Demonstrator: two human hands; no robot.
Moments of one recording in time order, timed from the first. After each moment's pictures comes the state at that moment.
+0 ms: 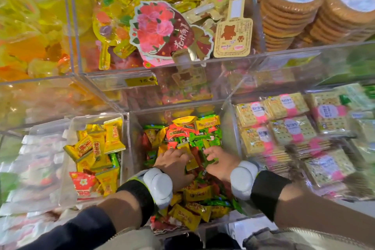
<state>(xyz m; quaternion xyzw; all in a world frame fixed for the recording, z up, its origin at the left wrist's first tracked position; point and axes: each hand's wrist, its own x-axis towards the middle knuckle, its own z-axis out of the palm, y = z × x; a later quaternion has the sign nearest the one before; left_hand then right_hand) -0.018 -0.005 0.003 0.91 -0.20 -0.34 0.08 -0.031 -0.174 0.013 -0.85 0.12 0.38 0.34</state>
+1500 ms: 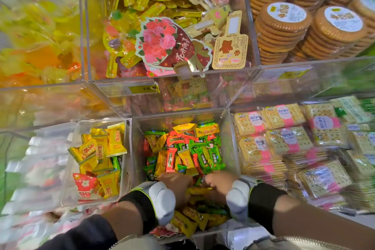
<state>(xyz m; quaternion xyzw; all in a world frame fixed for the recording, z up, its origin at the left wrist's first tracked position) -0.038 -0.012 0.027 0.88 -0.24 -0.40 0.05 -0.038 -0.170 0.018 -0.85 -0.09 0.50 0.13</state>
